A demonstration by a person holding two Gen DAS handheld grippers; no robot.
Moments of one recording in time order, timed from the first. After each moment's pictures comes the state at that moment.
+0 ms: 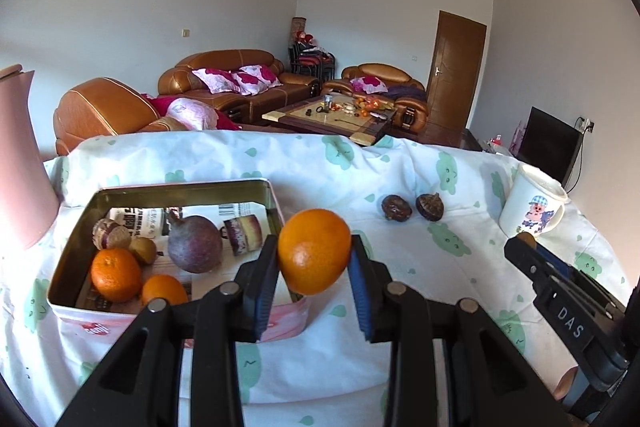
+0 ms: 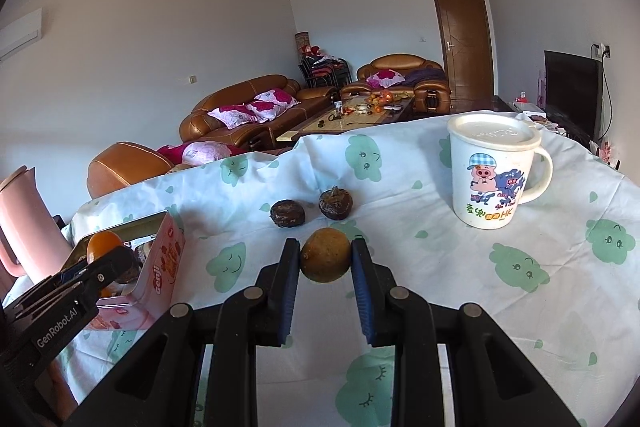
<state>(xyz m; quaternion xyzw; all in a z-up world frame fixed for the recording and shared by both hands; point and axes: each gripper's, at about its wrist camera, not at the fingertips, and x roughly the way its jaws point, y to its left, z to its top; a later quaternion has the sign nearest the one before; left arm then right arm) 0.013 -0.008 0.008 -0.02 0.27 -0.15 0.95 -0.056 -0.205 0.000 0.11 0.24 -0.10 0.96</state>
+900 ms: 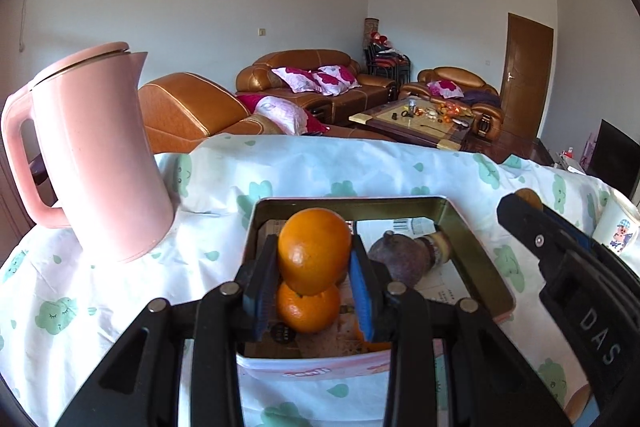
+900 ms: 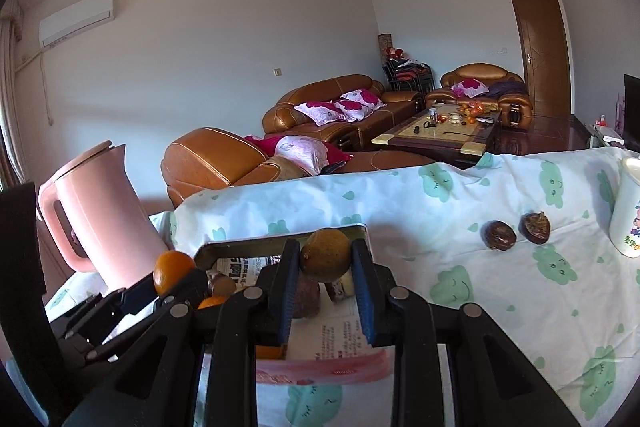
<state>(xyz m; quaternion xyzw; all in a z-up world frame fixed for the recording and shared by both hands) 0.043 0.108 0.009 -0.01 0.28 -0.01 0.96 0.008 -0.038 0.023 0.09 0.22 0.04 0.97</state>
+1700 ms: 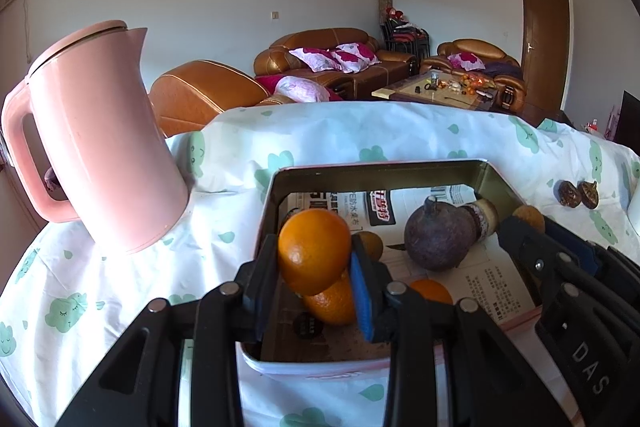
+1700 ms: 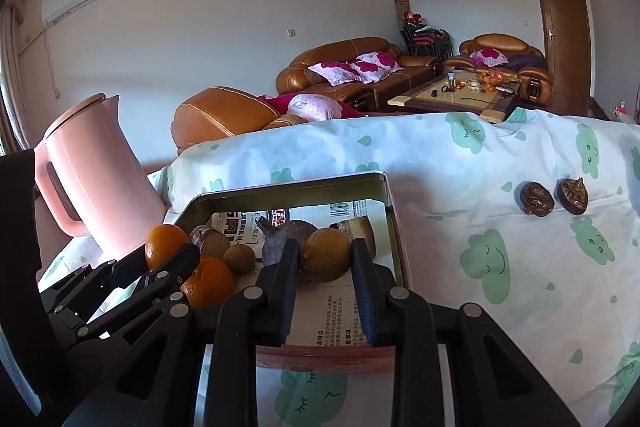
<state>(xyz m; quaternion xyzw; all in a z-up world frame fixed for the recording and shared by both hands) 0.061 0.103 -0.015 0.03 0.31 0.03 0.95 0.037 -0.035 -0.016 0.08 0.29 0.08 0.95</state>
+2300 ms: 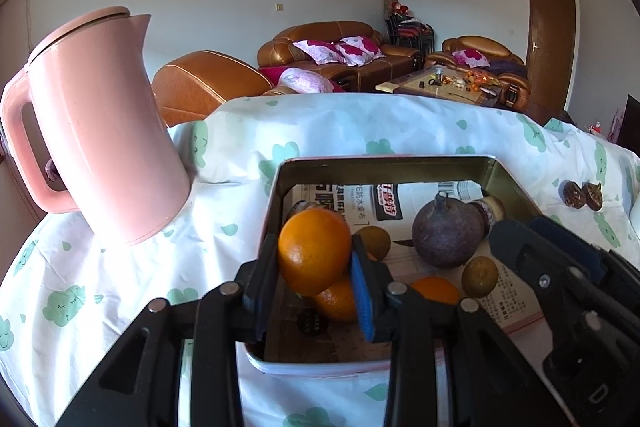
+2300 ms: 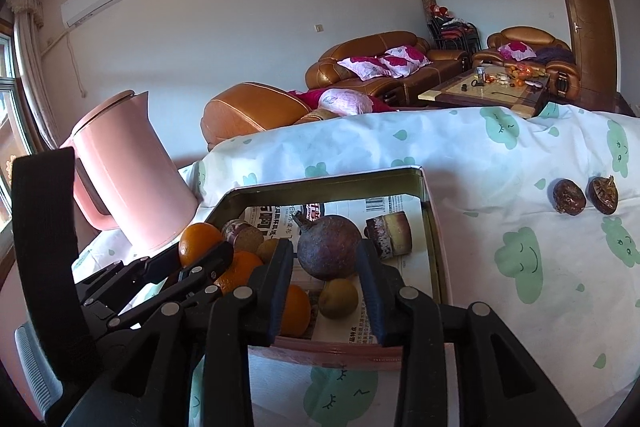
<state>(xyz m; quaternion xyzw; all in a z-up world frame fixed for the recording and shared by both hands) 0.065 0.109 -0.020 0.02 0.33 0.04 0.94 0.037 -0.028 -0.014 0.10 0.29 0.14 0.94</state>
